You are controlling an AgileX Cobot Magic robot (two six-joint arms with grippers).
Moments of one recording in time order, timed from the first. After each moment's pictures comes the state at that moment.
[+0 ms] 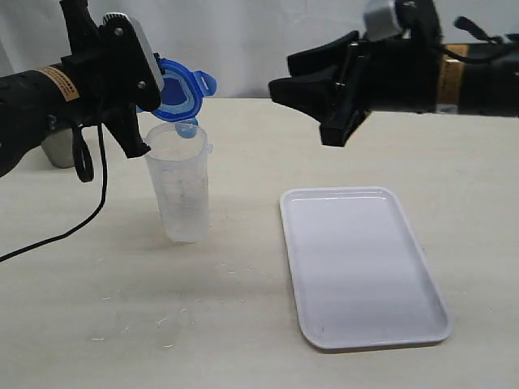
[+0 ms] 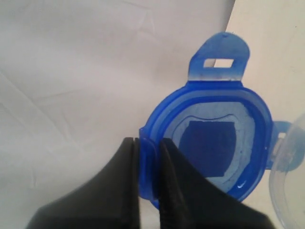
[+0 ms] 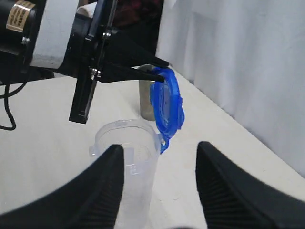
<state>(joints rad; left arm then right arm) -0.25 1.60 -0.85 0.10 -0.40 1.02 0.22 1.58 -1.04 -1.49 -0.81 1.07</state>
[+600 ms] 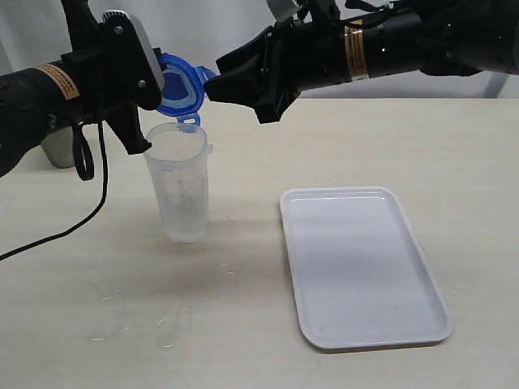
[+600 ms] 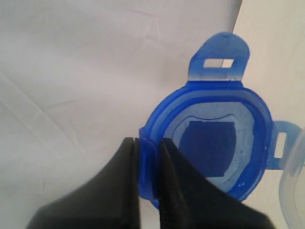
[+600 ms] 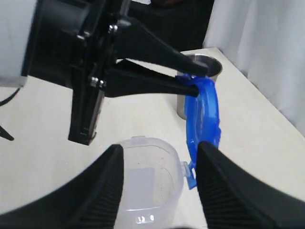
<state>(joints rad) -0.25 1.60 -0.85 0.12 -0.42 1.02 0.32 1.88 -1.43 -1.74 -0.88 1.34</state>
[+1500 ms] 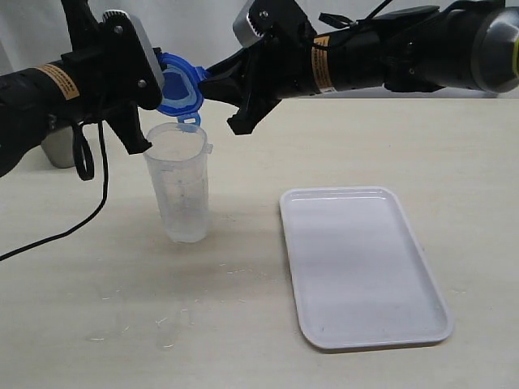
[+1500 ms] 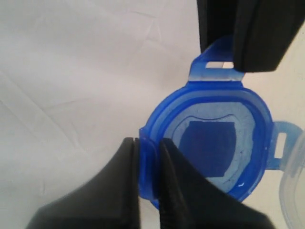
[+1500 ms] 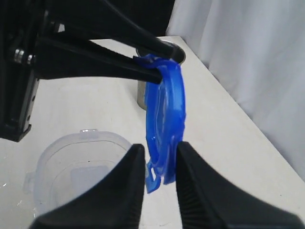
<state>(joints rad) -0.25 1.60 -0.85 0.12 -0.43 1.01 0.38 1.93 -1.44 -1.68 -0.67 1.20</state>
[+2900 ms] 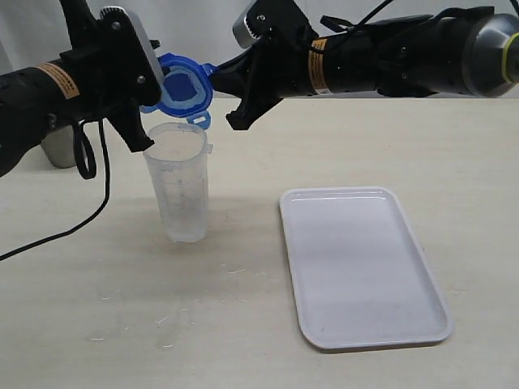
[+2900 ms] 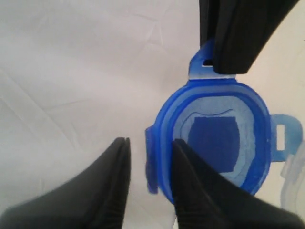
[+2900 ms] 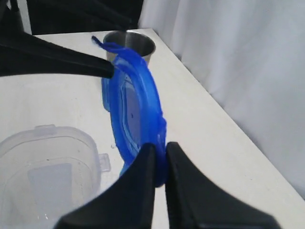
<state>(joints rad) -0.25 1.60 -0.85 0.12 -0.44 0.98 0.39 1.95 -1.44 -1.61 -0.56 1.14</state>
